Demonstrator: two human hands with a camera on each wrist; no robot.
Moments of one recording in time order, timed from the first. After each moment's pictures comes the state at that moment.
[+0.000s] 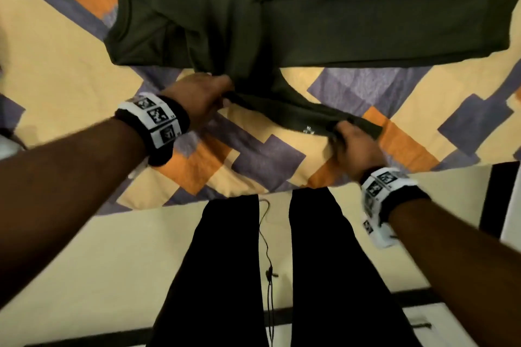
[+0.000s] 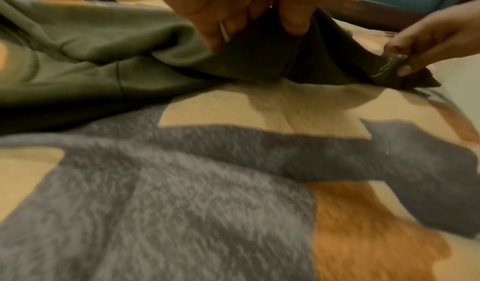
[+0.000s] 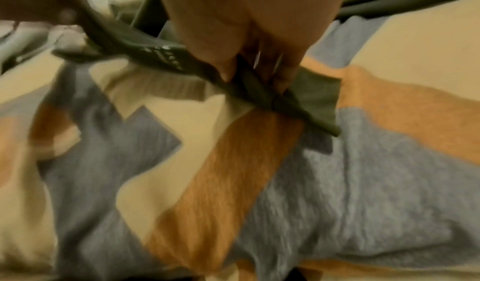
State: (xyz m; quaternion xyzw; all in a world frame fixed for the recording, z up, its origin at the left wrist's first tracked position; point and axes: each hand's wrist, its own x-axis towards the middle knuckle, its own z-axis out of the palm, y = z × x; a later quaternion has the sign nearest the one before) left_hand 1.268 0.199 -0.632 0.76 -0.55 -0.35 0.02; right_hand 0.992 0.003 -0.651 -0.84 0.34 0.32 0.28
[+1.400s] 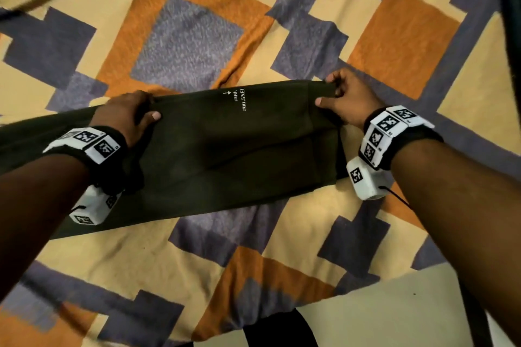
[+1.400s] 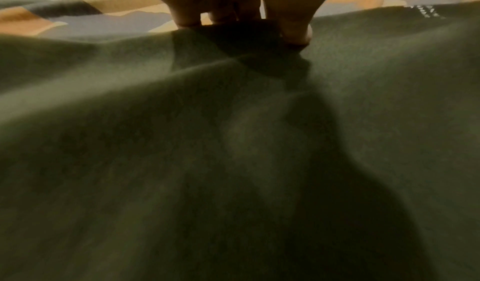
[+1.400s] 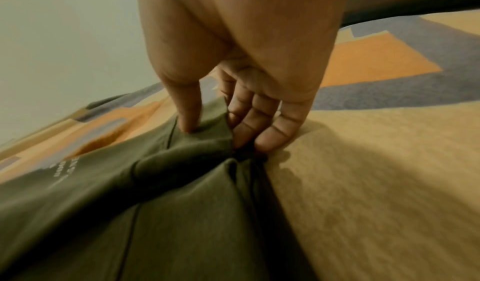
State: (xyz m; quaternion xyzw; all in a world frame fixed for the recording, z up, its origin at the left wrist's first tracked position) left_hand 1.330 -0.103 -0.688 0.89 -0.35 -0.30 0.04; right_hand 1.067 -0.418 -0.699 -0.73 0.48 0.09 0.48
